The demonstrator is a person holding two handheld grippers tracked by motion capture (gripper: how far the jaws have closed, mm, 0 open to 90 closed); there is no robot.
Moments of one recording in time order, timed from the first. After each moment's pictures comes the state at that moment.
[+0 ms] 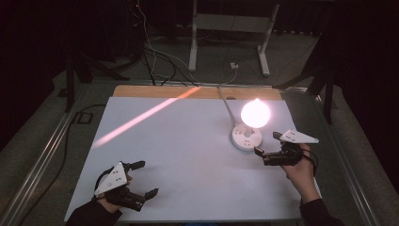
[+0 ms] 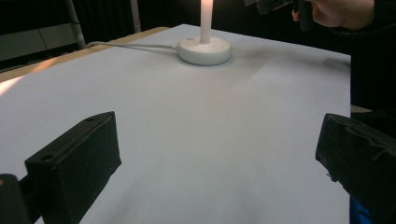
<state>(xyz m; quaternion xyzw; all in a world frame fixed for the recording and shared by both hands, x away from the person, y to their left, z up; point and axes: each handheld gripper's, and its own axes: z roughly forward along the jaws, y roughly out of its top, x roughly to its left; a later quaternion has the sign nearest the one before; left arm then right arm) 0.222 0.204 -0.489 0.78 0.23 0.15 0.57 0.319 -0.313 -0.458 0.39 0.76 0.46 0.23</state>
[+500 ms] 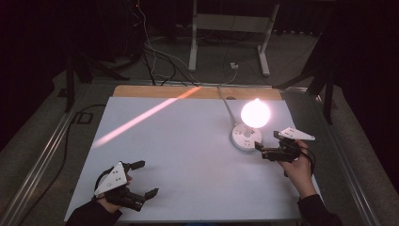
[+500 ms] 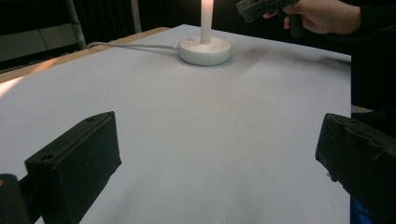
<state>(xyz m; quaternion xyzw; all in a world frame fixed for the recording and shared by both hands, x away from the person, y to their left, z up) 0.221 0.204 -0.489 0.78 0.23 0.15 0.57 0.337 -0.318 -0.475 0.44 0.75 0.44 0.23</state>
